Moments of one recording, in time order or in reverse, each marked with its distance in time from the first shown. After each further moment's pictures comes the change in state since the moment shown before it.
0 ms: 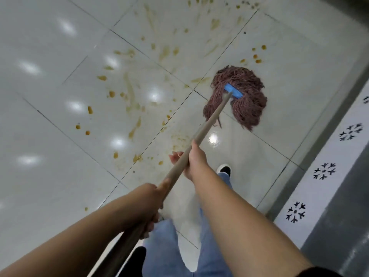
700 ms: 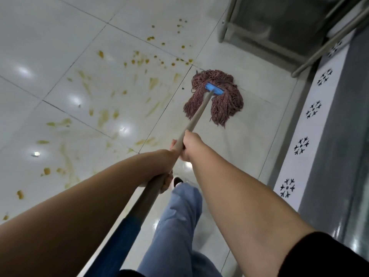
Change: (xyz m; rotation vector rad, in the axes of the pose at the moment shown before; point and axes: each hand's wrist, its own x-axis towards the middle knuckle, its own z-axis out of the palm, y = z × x) left_hand 0.018 0.500 0.010 -0.051 -0.052 0.081; right_hand 0.031 -0.474 0.022 0.059 0.085 -0.045
